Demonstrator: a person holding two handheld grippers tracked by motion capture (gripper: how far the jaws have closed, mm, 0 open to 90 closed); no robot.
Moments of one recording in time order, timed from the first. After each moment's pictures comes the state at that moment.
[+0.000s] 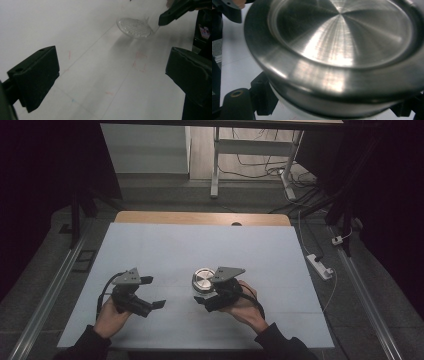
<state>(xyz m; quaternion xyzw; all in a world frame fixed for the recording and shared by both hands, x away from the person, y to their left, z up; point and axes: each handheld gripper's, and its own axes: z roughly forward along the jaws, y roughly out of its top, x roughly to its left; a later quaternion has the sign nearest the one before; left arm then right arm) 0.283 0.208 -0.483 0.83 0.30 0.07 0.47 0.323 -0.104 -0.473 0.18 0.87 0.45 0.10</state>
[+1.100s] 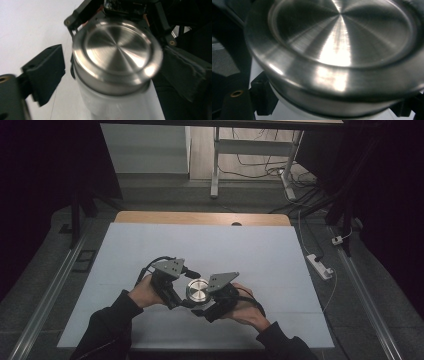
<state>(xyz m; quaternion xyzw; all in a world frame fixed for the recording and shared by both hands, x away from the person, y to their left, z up) 0.335 0.117 -0.446 0.88 0.01 -0.03 0.48 0.313 -0.098 -0.476 0.07 0.90 0.43 0.04</state>
